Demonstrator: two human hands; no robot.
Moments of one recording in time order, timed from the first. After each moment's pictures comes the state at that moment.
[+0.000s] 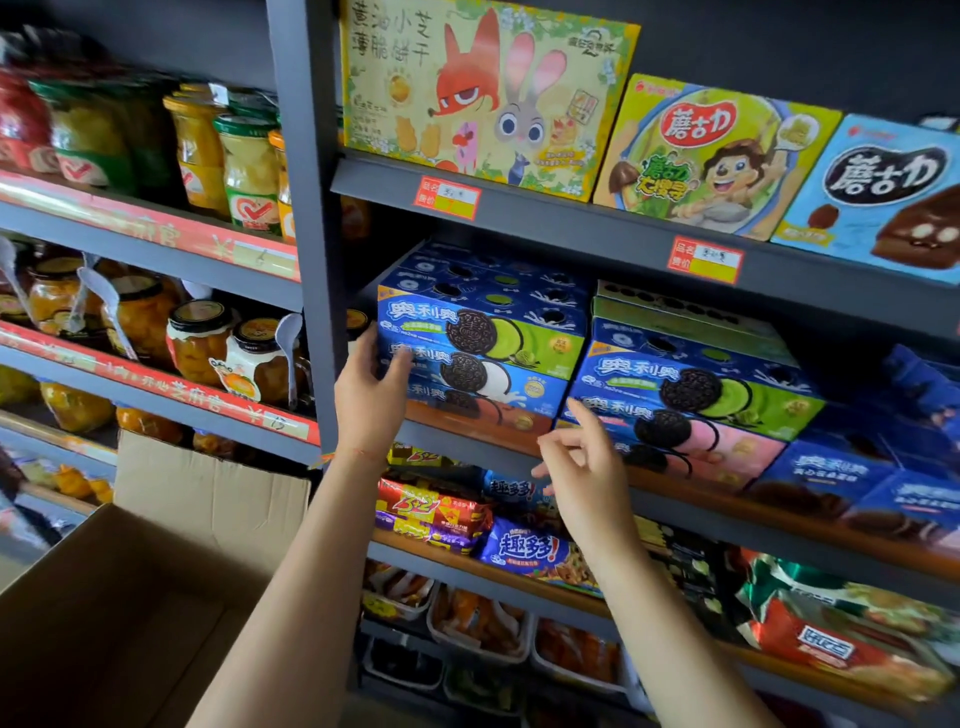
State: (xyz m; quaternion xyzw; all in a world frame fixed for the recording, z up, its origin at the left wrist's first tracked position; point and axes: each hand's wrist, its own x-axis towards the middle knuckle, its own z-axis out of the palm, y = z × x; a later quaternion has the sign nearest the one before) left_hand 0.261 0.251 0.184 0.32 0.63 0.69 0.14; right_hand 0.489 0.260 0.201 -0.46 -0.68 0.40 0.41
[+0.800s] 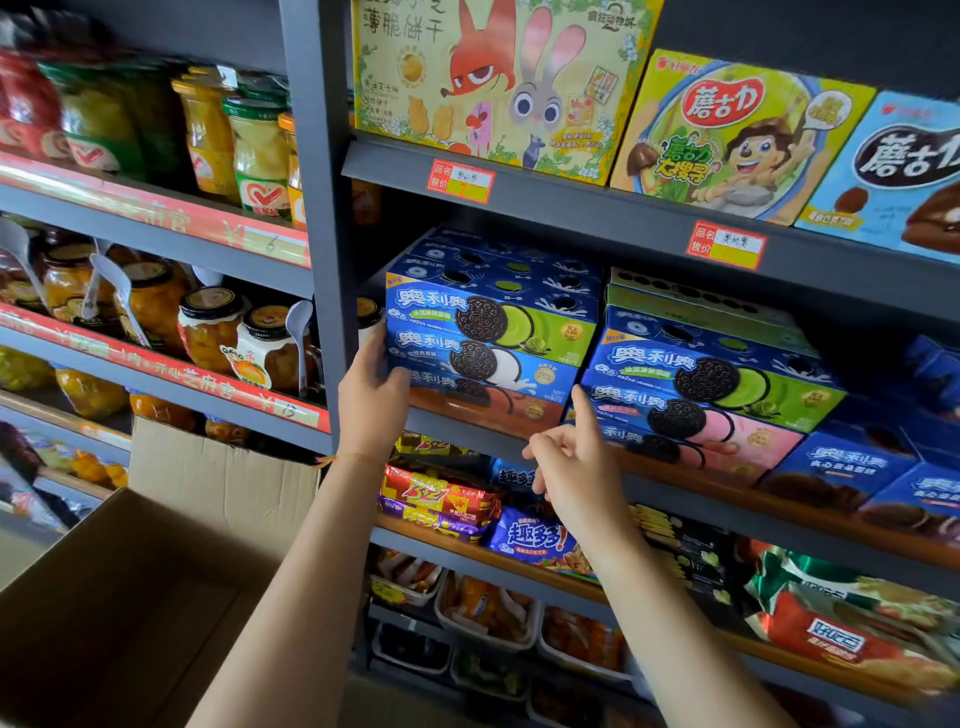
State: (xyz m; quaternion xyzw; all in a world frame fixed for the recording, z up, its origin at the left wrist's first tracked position) left_hand 0.261 0.238 0.172 0.35 0.60 0.70 0.18; right_hand 0.477 0.253 0.205 -0.44 -0.68 0.46 0.36
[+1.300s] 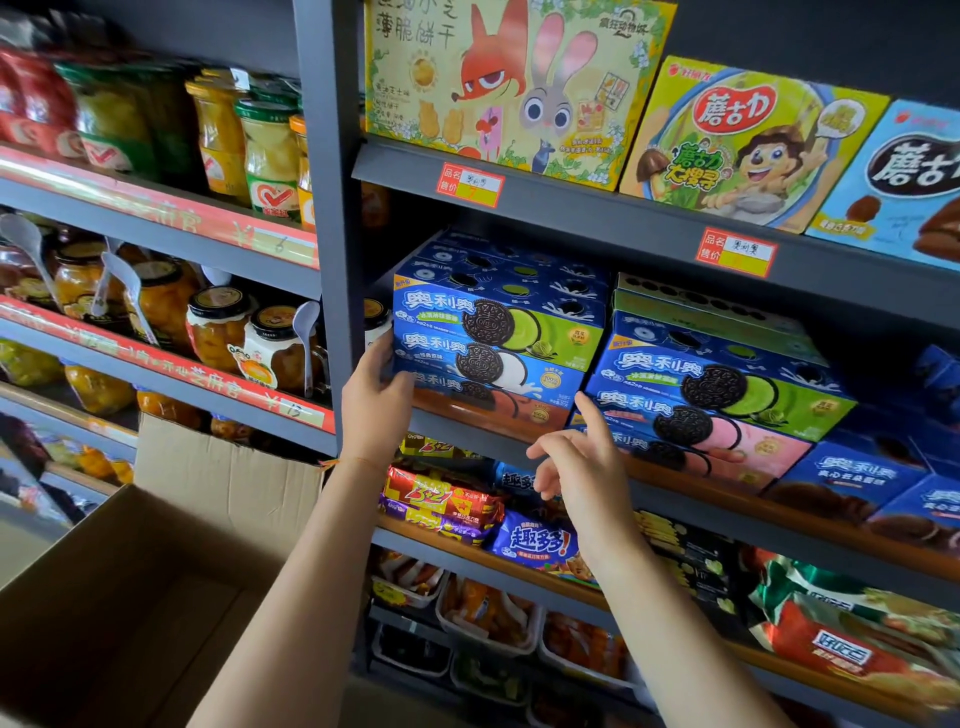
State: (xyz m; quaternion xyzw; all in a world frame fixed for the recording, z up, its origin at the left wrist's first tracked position) left_hand 0.261 0.235 0.171 0.33 0.59 0.71 0.19; right_hand 0.477 0.256 0.204 -0.43 -0.60 0.54 0.40
